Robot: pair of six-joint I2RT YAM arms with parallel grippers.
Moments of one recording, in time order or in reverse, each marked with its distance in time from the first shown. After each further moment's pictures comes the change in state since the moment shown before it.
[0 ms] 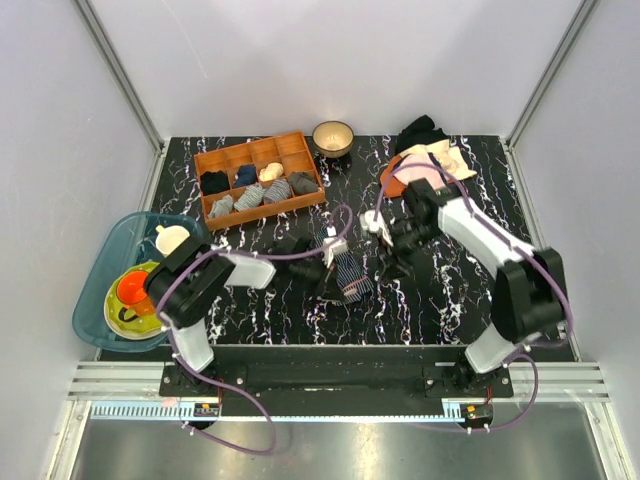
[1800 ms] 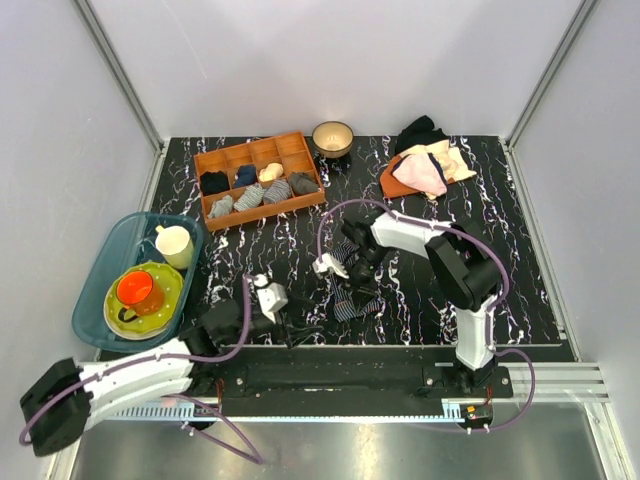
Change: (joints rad) left arm -0.196 -1.099 -0.676 0.319 -0.382 -0.107; right arm 0.334 0.254 -0.044 0.114 0.159 0.043
